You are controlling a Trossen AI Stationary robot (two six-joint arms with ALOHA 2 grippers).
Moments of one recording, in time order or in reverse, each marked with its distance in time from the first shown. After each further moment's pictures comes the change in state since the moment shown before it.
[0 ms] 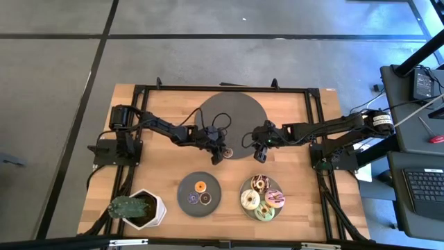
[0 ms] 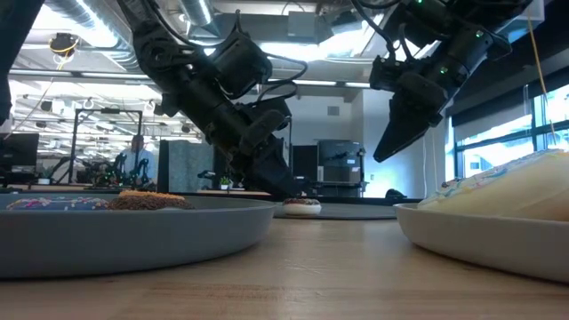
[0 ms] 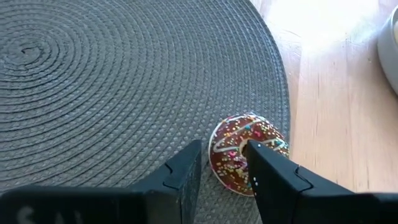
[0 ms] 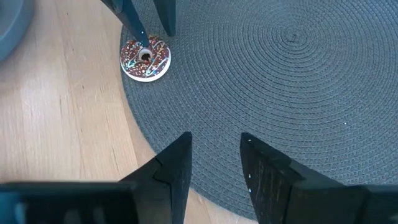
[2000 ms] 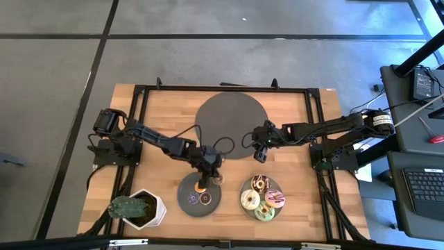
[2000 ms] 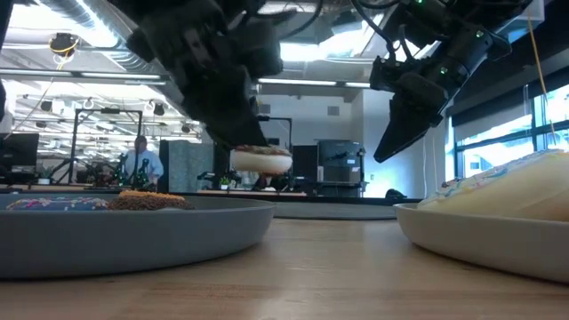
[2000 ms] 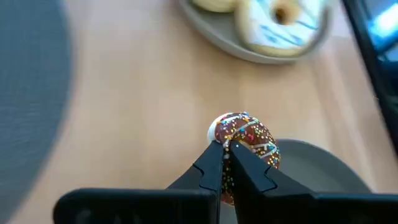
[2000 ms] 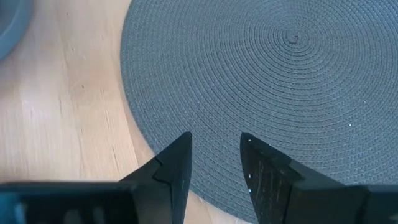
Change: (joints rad) left arm -0.245 -0.138 0.082 -0.314 0.168 0.021; right arm 0.000 0.000 0.000 -0.003 0.000 0.002
